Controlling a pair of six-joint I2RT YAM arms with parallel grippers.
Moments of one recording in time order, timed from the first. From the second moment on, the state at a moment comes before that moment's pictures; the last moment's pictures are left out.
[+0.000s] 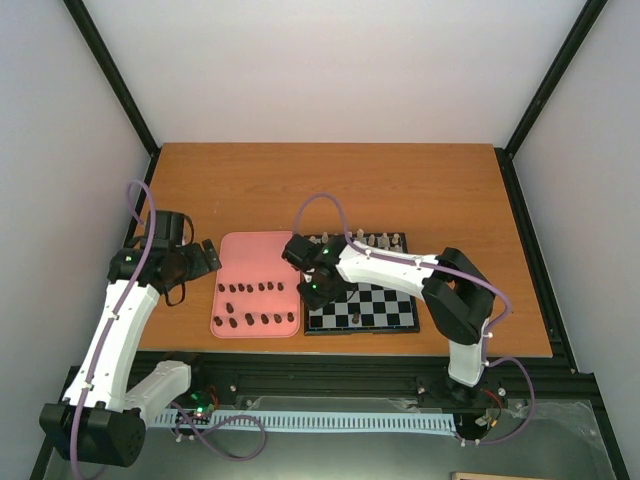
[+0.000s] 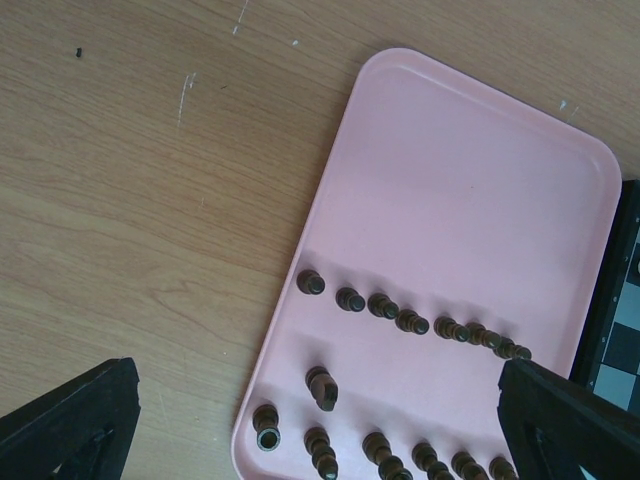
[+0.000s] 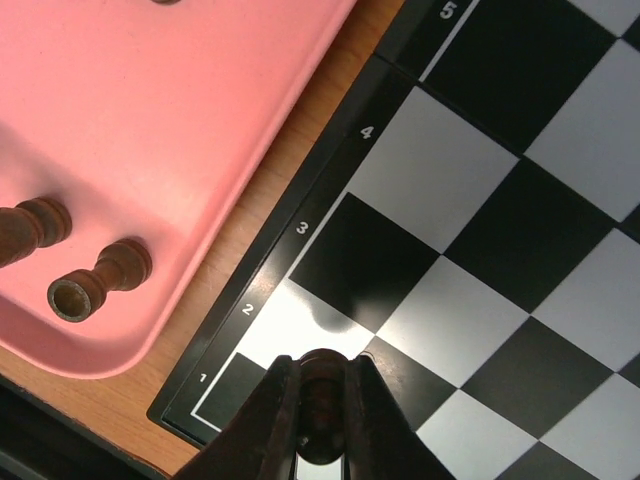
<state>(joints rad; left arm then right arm) -0.08 0.95 0.98 -1.09 -0.06 -0.52 1.01 1.88 1.38 -0.89 -0.04 0.42</state>
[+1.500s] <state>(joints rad) -0.08 0.95 0.97 -1.09 -0.06 -0.52 1.03 1.93 1.37 -0.86 -0.05 0.41</state>
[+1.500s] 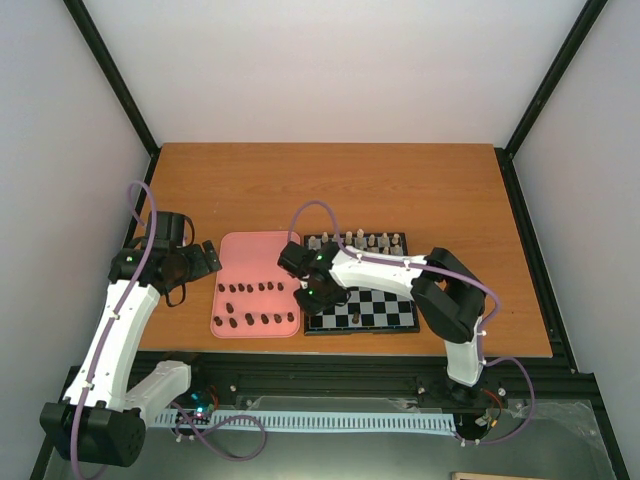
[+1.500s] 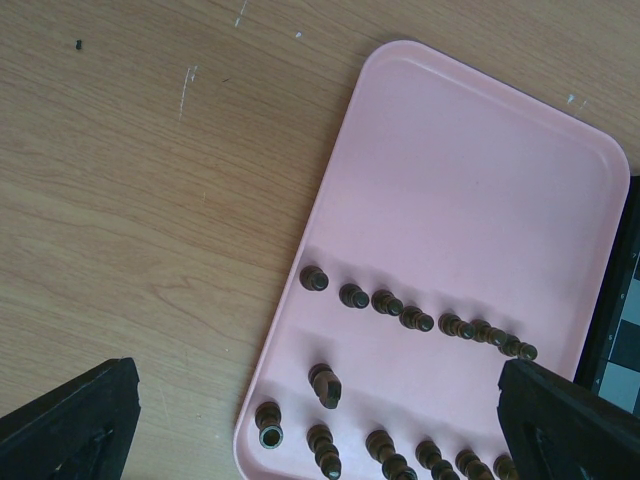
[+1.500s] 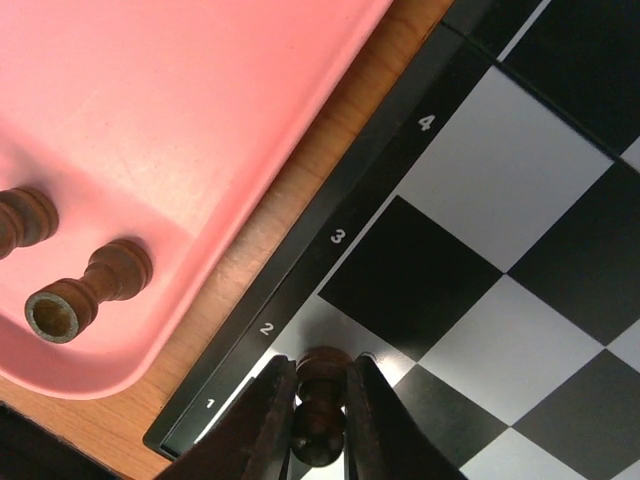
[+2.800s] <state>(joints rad) -0.08 0.94 0.96 -1.09 -0.06 -0.52 1.03 2.23 1.86 -0.94 -0.06 0.31</state>
